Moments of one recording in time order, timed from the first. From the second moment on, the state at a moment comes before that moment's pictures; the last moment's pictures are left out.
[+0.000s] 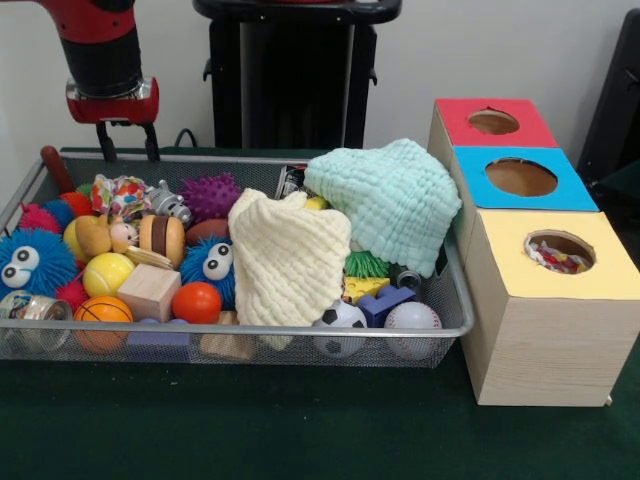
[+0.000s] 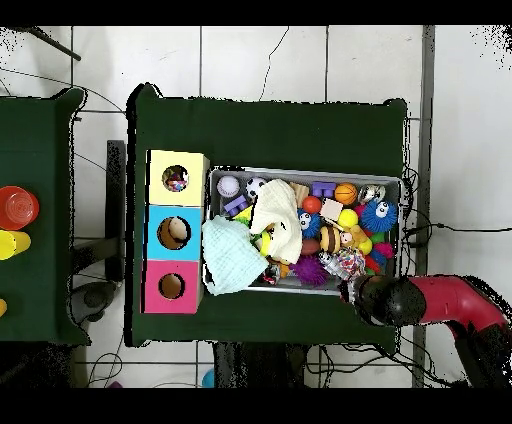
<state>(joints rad) -1.17 -0.61 0.64 1.89 -0.91 0.80 1.78</state>
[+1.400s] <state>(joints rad) -1.03 -0.64 0.54 1.87 -0.97 0.80 1.78</state>
